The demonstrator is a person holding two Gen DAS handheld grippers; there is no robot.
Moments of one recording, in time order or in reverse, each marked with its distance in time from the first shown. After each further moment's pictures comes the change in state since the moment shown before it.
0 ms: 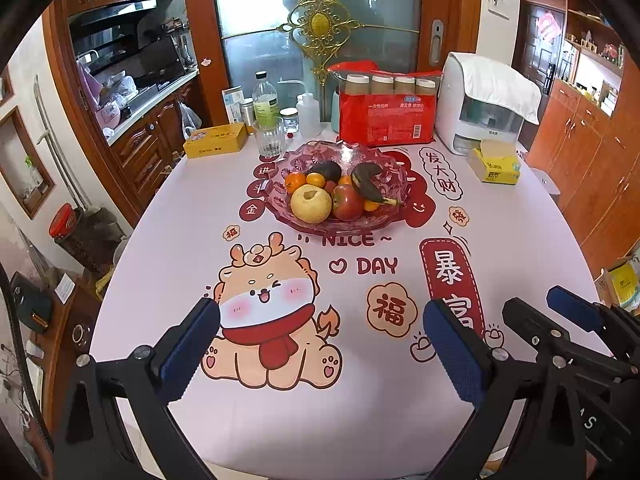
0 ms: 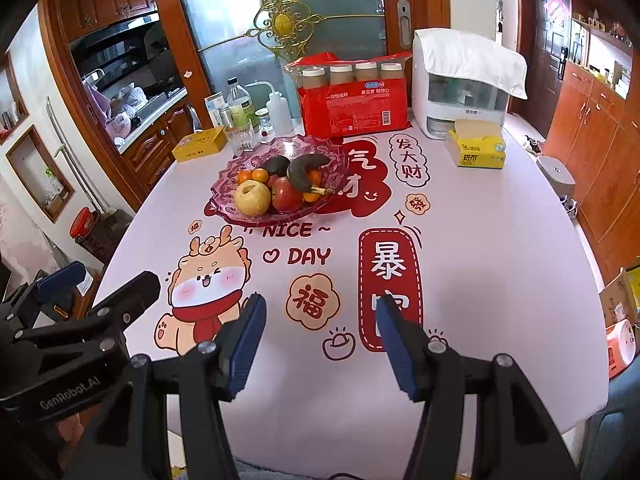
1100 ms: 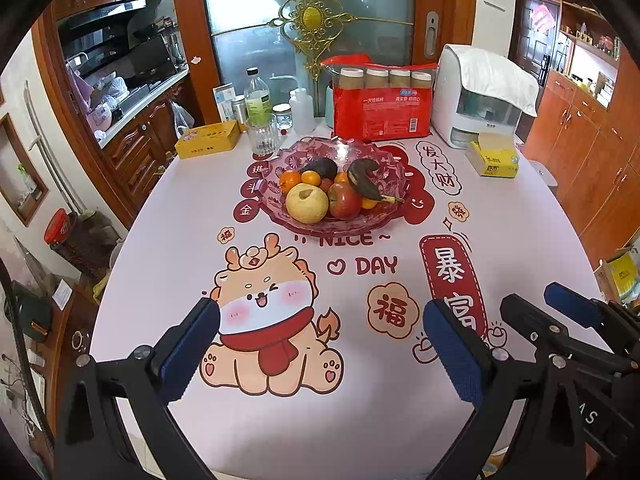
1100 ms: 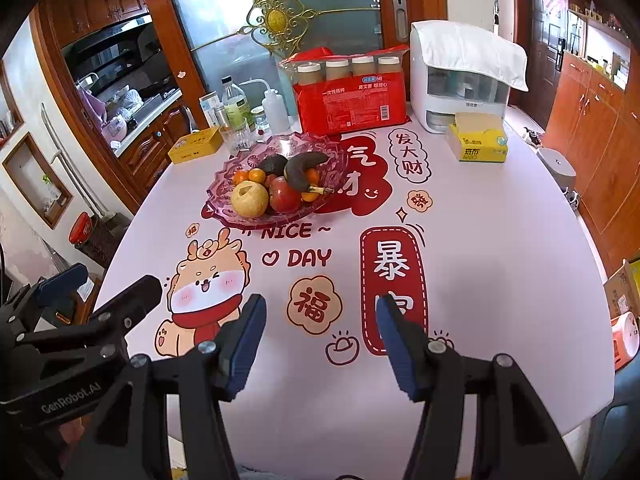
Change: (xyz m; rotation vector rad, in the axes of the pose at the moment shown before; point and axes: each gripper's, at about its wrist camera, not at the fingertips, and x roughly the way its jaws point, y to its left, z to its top) left arm 0.008 -0.001 0.004 0.009 0.015 -0.007; right arm 0.004 -0.004 0.005 0.004 0.004 0.002
